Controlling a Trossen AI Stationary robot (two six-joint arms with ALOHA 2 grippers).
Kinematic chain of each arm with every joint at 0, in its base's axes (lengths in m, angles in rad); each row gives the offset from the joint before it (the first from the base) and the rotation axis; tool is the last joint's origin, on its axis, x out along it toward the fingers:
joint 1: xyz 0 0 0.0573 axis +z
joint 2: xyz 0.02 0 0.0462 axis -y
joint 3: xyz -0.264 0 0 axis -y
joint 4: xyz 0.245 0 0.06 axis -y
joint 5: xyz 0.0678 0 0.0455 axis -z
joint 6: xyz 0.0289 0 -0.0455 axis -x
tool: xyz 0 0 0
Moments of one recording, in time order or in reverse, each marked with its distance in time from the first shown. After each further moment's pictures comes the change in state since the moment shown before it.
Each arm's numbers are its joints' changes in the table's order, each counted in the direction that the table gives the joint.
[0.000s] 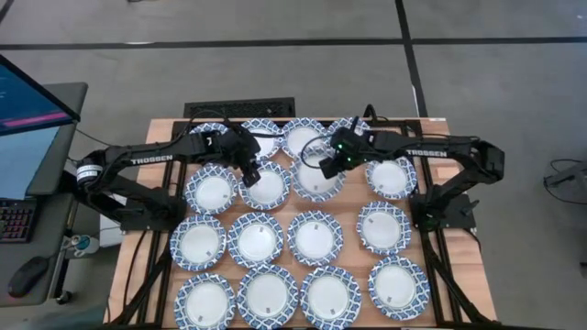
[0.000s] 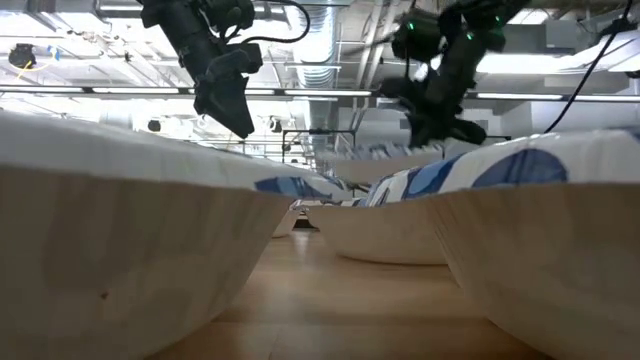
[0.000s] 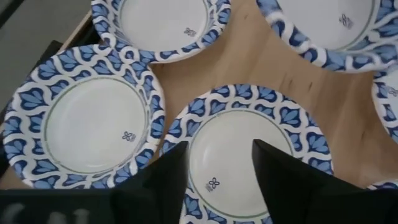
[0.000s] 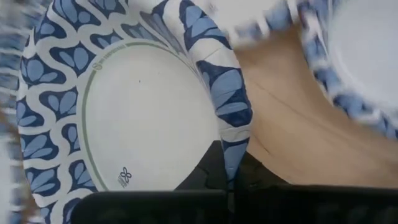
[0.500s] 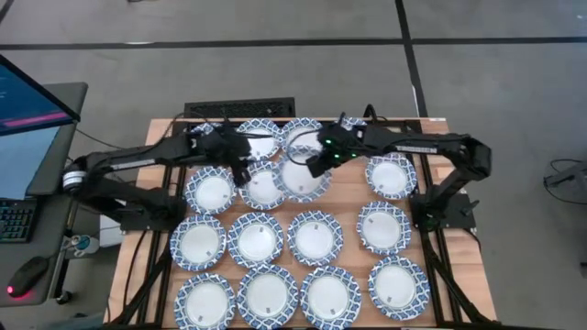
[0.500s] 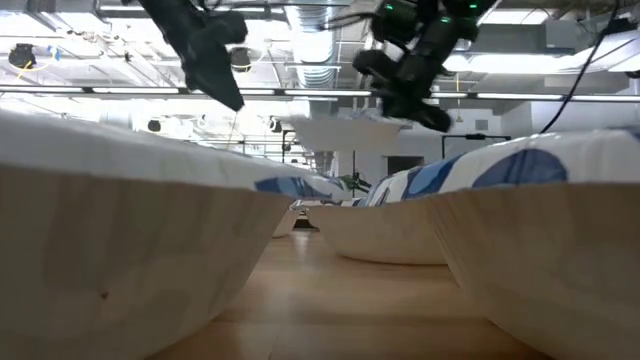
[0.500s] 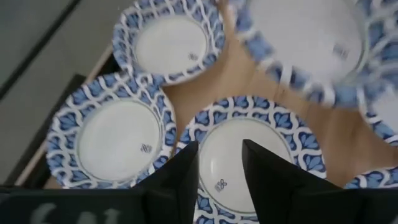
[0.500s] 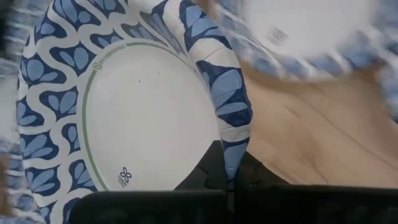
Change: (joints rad) left arm -0.028 0.165 -0.010 -0.038 -0.059 -0.068; right arm 0.038 -0.123 0.192 0.006 -0.083 0.039
